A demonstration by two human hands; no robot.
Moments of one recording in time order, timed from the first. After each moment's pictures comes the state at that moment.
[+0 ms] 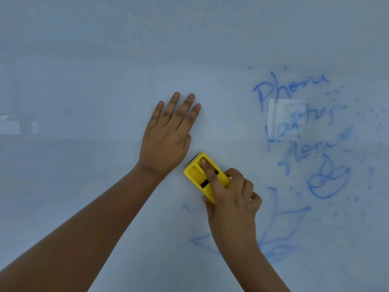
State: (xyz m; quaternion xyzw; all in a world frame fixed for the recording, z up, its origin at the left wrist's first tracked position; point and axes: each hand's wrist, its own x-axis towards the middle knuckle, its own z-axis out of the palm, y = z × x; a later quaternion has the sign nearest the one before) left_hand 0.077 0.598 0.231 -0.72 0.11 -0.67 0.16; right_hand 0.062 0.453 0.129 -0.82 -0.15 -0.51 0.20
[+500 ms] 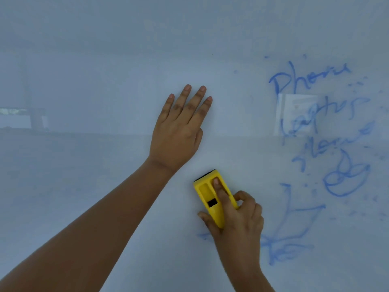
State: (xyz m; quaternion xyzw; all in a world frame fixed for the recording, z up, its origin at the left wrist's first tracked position) left_hand 0.076 0.598 0.228 -0.71 0.11 -0.68 0.14; right_hand 0.071 0.457 0.081 -0.80 -0.19 -0.48 0.30
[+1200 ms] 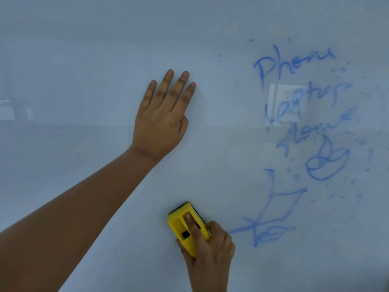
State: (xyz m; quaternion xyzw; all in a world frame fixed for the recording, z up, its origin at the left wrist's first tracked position) left_hand 0.079 0.598 0.223 -0.71 0.10 -0.68 0.15; right_hand 0.061 0.469 -0.003 -0.81 -0.21 -0.45 0.31
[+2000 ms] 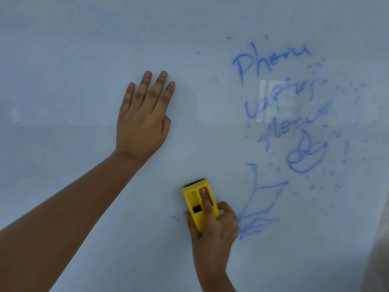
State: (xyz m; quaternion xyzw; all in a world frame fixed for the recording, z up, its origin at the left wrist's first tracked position) left_hand 0.082 0.595 0.216 -0.71 0.08 -0.68 0.14; right_hand 0.076 0.449 0.020 -0.80 -0.12 -0.46 0.35
